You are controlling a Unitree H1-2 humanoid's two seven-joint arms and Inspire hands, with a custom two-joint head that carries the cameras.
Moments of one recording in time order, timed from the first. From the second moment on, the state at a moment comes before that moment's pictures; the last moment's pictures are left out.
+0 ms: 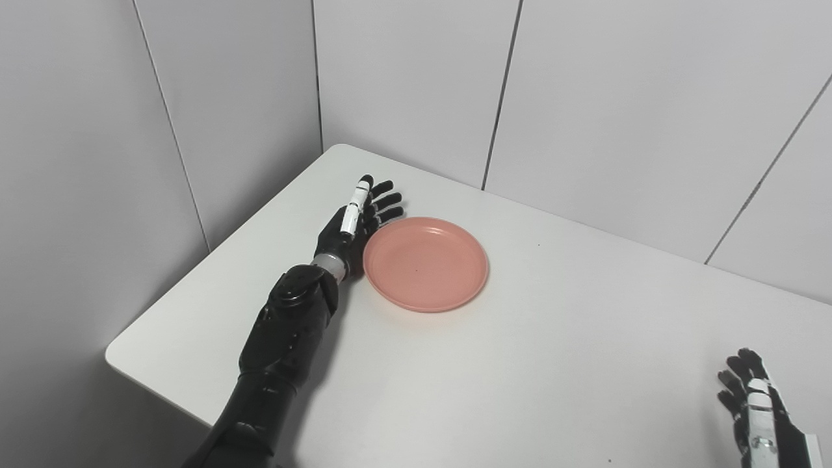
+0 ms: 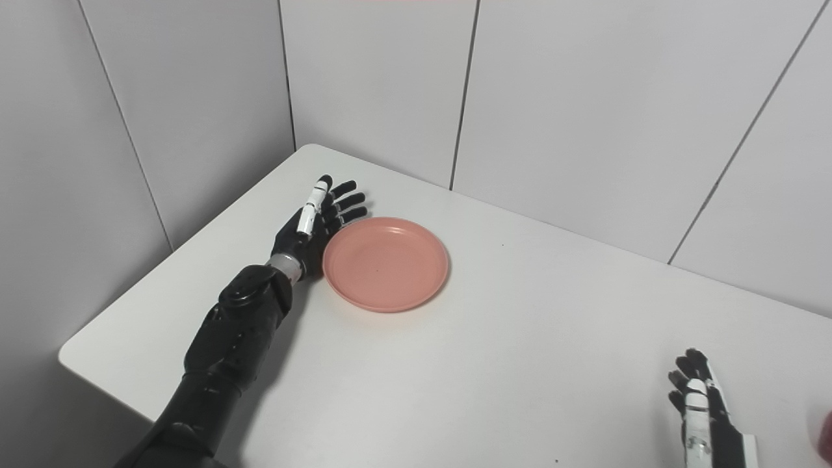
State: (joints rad) left arm -0.41 0.22 0.28 0.33 -0.39 0.26 -0.05; right arm -0.04 -0.05 0.01 -0.19 -0.02 0.17 0.03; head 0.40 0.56
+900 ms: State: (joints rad) left arm -0.38 0.18 0.24 0.29 -0.39 0.26 -0.09; right arm -0.04 -0.04 0.01 -0.18 -0.01 0.15 0.03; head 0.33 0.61
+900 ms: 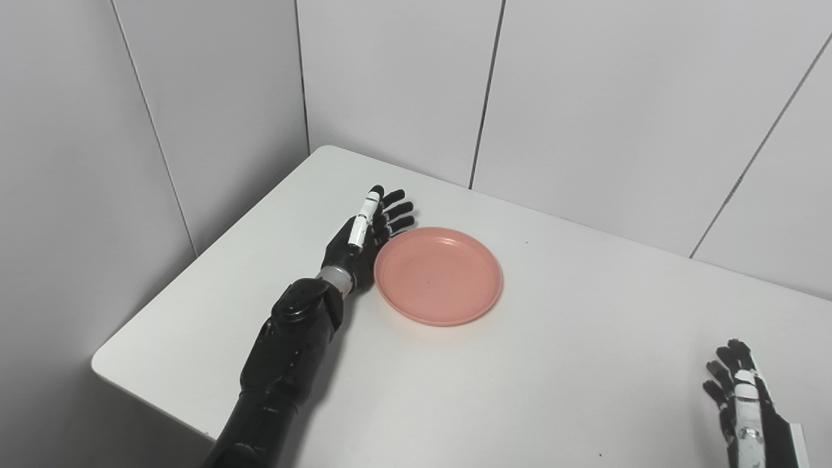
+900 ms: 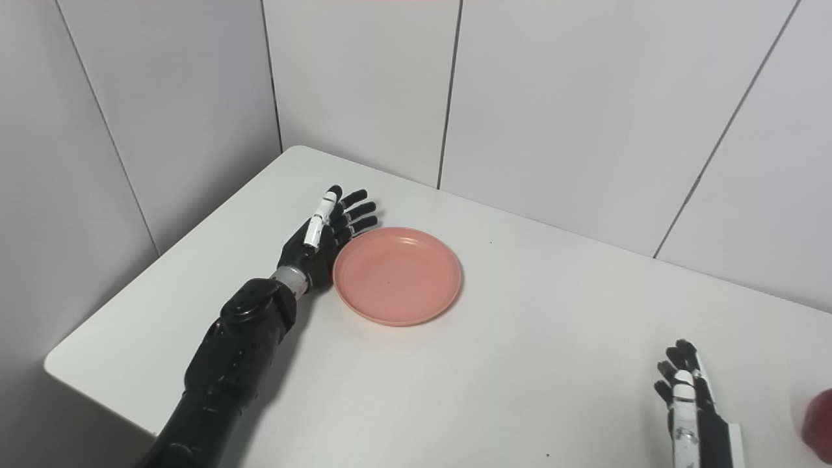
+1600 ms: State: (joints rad) left arm -0.36 0.10 0.23 0.24 -0.37 0.26 -0.08; right arm -0.04 -0.03 0.01 -0.16 -0.01 0.15 0.02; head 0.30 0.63
